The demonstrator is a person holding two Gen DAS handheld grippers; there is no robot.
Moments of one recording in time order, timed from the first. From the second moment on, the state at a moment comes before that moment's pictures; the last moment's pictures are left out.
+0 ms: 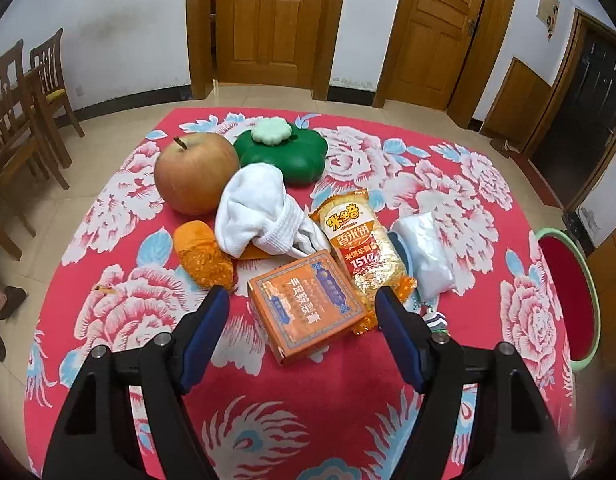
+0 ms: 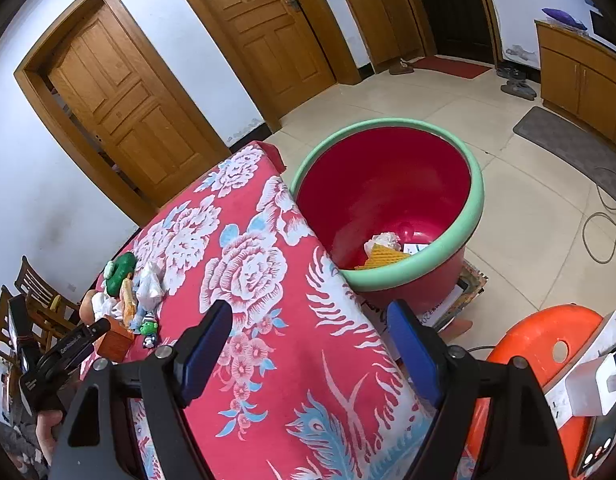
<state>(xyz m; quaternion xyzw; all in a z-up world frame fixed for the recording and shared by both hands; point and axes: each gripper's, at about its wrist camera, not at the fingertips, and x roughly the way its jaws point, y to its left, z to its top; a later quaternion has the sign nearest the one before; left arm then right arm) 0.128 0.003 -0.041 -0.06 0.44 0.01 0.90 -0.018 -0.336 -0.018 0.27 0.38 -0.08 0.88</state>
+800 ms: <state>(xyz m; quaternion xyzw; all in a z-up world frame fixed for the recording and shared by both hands) 0.085 0.006 -0.017 -0.06 0.41 -0.03 0.91 -0.056 -0.339 0.004 0.24 0.36 -0.10 0.90</state>
